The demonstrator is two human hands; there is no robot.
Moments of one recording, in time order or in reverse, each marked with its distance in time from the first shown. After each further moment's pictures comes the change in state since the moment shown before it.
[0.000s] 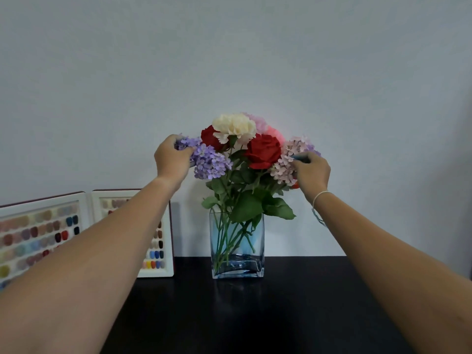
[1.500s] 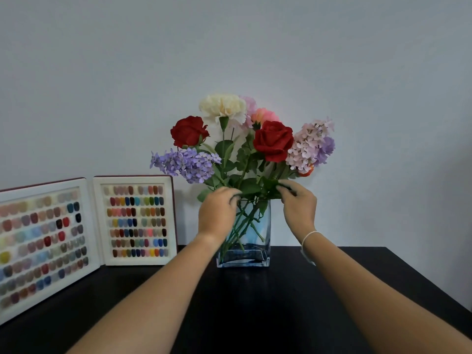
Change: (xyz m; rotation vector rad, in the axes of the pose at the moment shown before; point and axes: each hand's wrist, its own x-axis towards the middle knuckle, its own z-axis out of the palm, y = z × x) left_hand -0.100 -0.085 0.040 0.511 -0.254 0.316; right_hand -0.075 0.059 0.026 0.154 -0.110 -0.013
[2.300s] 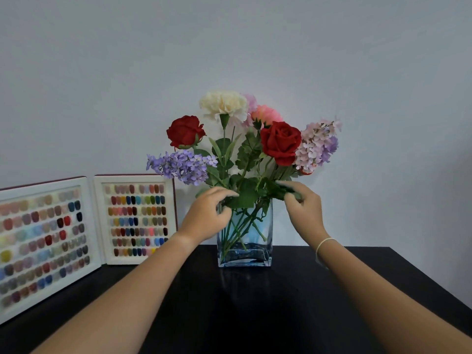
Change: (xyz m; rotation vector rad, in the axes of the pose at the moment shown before) left_hand -0.003 -0.022 -0.029 -0.076 -0.265 0.082; right_hand -0.007 0.000 -0.018 -0.129 -0.186 -0.173
